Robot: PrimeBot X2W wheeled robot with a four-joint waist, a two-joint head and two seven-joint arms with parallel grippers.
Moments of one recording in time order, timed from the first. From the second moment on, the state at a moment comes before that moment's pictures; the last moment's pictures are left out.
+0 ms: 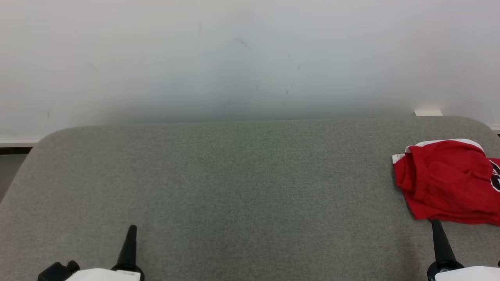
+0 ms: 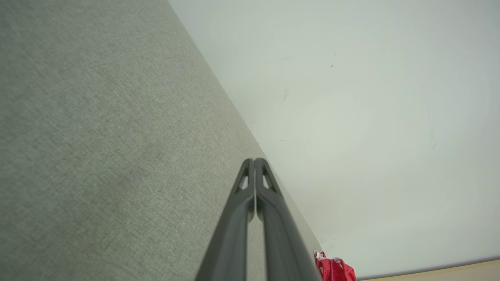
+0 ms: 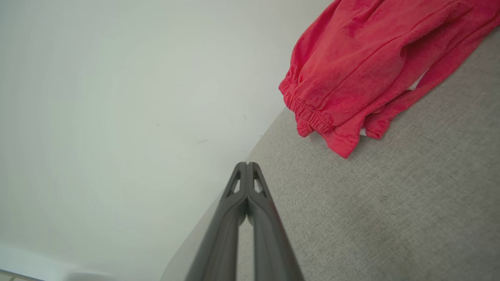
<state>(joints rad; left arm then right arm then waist) -0.07 0.04 0.05 0.28 -1.06 -0.10 -0.03 -0.06 -0.06 -0.01 0.26 1.16 0.13 -0.03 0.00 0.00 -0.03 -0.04</state>
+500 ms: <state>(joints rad) -0.08 0.04 0.07 0.27 -1.22 -0.11 0.01 -0.08 -0.06 -0.04 0.26 1.29 0.13 0.00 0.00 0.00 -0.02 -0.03</state>
